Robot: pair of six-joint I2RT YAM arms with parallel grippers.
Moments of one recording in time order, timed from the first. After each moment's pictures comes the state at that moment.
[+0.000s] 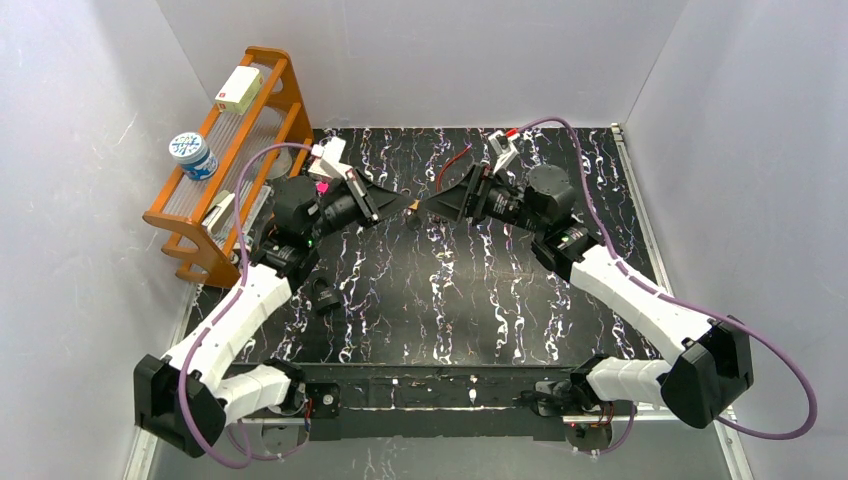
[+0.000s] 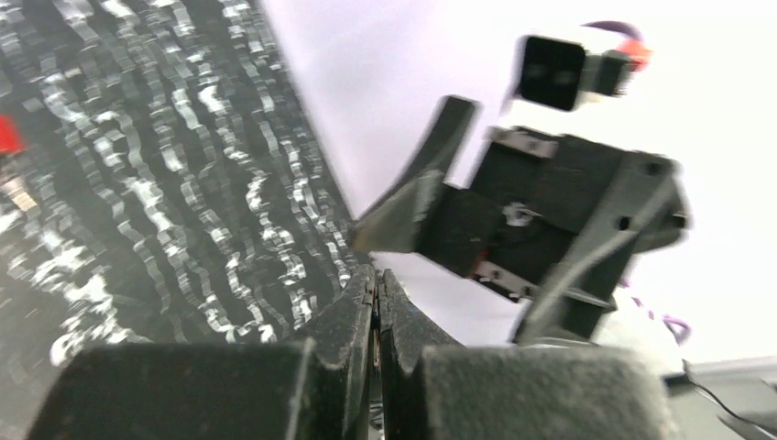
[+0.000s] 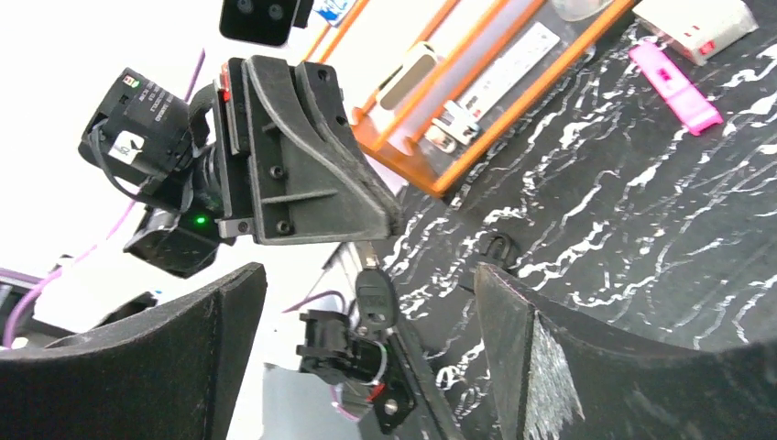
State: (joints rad) left arm -0.43 1.08 0.87 0.12 0.48 -0.97; right arm 0.66 1.22 1.01 0.20 -0.49 0.81
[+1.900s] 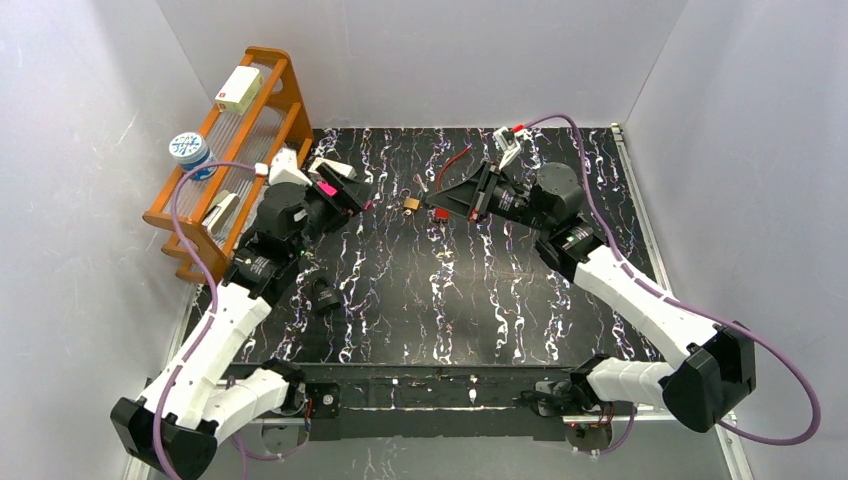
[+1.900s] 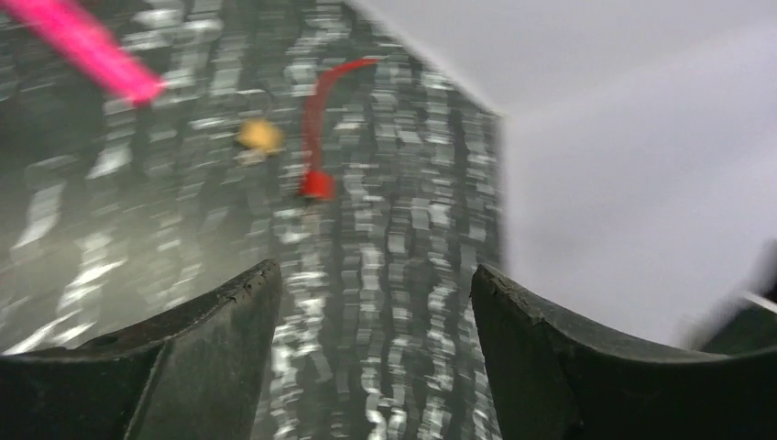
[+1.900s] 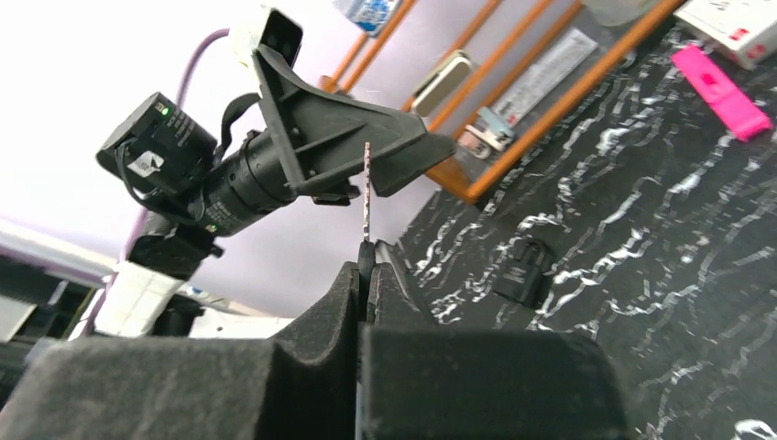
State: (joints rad) left arm -0.44 0.96 0.99 -0.21 -0.01 -0.88; right arm 0.63 1.21 1.02 0.29 -0.57 0.94
